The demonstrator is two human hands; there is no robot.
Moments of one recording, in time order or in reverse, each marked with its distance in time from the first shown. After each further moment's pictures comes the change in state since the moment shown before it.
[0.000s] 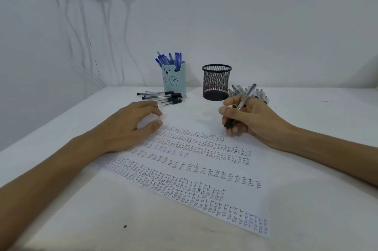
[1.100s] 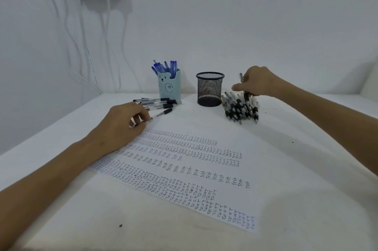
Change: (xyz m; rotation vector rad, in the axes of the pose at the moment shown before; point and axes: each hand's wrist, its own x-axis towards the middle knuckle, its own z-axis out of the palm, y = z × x) left_hand 0.005 -0.004 0.000 -0.088 0.270 0.054; right_hand 0.094 -0.042 -0.085 -1.130 0.289 0.044
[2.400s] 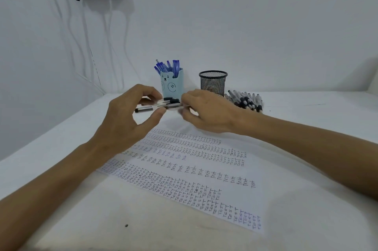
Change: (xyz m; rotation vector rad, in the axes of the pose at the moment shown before) left_hand -0.003 0.052 -0.010 -0.154 0.305 0.199; right_hand -0.069 -0.101 0.072 -0.020 0.131 -0.860
